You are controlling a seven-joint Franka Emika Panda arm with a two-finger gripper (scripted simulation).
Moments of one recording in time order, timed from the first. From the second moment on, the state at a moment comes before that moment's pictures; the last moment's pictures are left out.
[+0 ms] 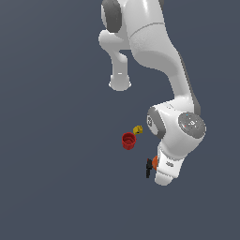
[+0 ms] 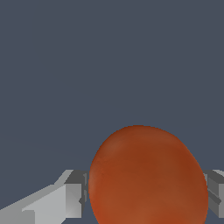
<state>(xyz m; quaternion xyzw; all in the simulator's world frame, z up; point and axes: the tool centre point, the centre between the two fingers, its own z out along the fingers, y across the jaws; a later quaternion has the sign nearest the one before) 0.119 0.179 0.076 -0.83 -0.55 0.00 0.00</state>
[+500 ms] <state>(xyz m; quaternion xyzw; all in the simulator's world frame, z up) 0.094 0.141 0.151 -0.83 -0.55 0.00 0.00</state>
